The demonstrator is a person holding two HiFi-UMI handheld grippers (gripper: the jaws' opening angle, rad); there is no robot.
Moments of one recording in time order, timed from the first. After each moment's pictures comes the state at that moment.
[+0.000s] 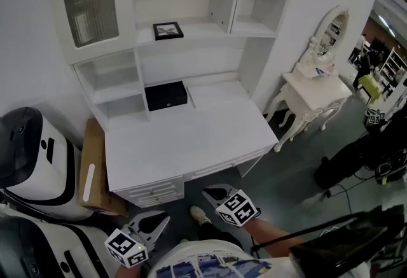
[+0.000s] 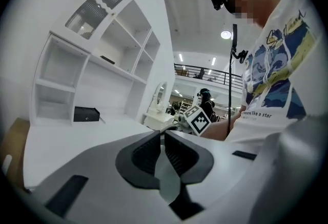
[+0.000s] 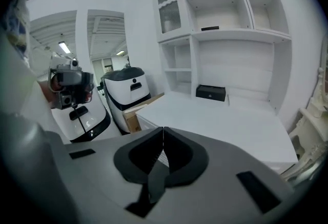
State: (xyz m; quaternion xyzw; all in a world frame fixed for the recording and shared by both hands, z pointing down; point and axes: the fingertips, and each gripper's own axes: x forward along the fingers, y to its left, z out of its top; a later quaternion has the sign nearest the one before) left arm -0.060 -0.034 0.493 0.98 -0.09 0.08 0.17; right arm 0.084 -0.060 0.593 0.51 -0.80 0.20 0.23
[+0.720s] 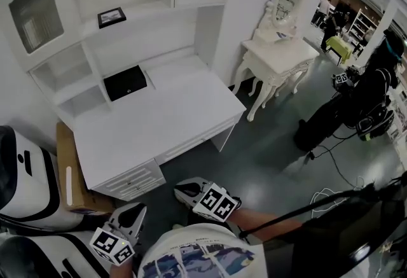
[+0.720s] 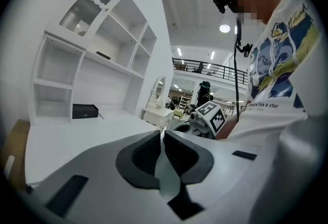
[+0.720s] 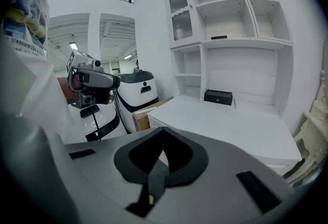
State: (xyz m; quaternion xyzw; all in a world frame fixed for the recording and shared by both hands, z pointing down) left arm -0.048 -0.016 0.508 0.98 -0.09 0.11 0.16; right arm 0.055 -0.006 0.587 0.49 -0.83 0.18 0.21
